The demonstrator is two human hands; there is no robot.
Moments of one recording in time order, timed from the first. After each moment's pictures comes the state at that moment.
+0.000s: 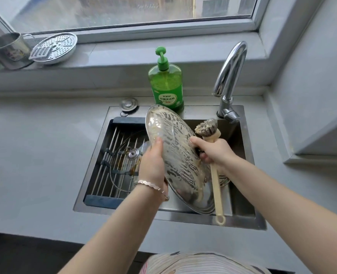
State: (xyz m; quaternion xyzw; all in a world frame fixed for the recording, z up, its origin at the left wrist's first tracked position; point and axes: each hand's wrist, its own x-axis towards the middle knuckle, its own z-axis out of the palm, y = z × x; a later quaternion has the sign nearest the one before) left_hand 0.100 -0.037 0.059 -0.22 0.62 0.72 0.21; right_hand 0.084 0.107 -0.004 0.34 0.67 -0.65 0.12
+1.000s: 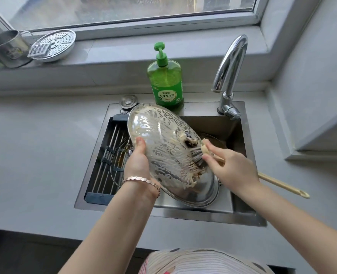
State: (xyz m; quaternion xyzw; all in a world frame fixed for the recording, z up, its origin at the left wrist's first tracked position) left_hand 0.098 -0.051 0.059 -0.32 0.51 0.78 0.18; right_hand 0.141 0.126 -0.015 0.13 0.94 -0.30 0.03
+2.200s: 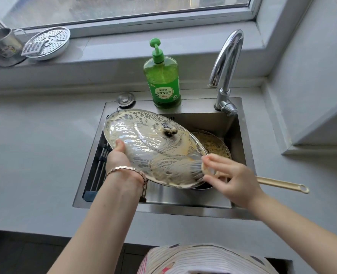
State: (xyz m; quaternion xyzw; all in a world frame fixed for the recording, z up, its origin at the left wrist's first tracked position) left_hand 0.080 -0.069 0.054 -0.44 0.45 0.77 0.09; right_hand 0.178 0.125 -0.032 0.00 0.89 -0.44 -0.11
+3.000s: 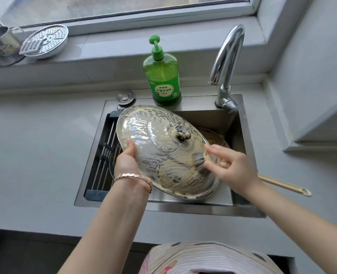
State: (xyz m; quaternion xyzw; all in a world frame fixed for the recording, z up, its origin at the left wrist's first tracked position) left_hand 0.095 -0.063 0.055 -0.40 0.46 0.78 0.16; right_hand 0.160 0.131 -0.034 0.13 0.85 -0.51 0.02
